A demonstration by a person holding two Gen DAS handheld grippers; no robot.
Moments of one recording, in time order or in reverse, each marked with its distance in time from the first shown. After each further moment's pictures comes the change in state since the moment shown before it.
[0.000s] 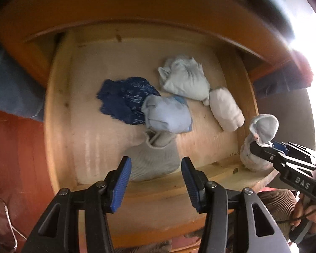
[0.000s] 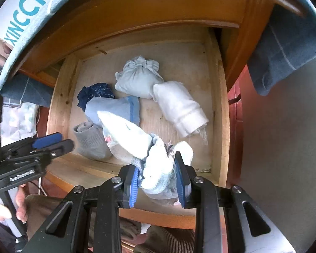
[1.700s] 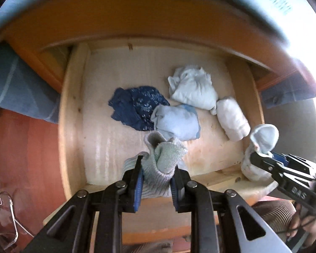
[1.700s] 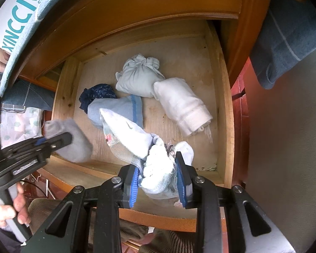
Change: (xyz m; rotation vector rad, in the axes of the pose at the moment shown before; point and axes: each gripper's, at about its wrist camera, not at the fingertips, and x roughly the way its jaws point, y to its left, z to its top) left arm -0.016 -0.002 -0.006 -0.042 -0.071 0.083; right arm 0.010 0.001 0.001 0.030 0.016 0.042
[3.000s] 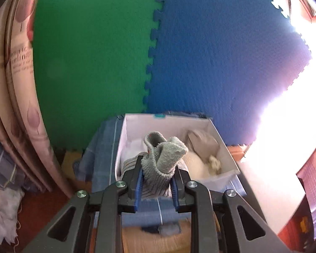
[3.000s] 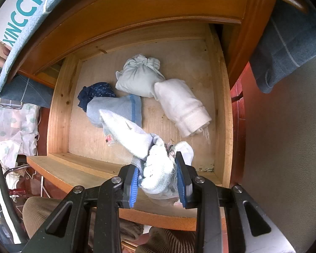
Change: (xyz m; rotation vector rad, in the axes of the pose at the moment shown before) left arm -0.346 -0.018 0.081 0.124 -0.712 -0.001; right arm 0.000 0.004 0.001 -0.020 -0.003 -0.028
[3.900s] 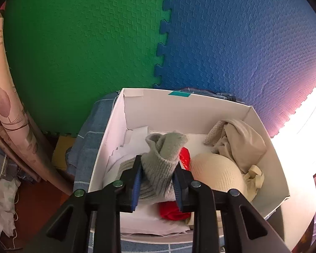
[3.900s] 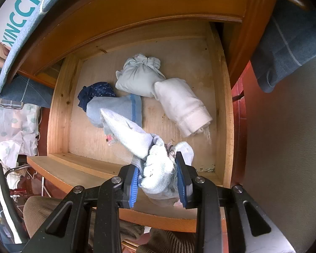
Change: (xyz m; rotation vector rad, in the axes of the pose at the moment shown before) left arm 0.163 0.018 -0.005 -0.054 0.177 0.067; right arm 0.001 -0.001 0.000 -0.003 0.002 0.004
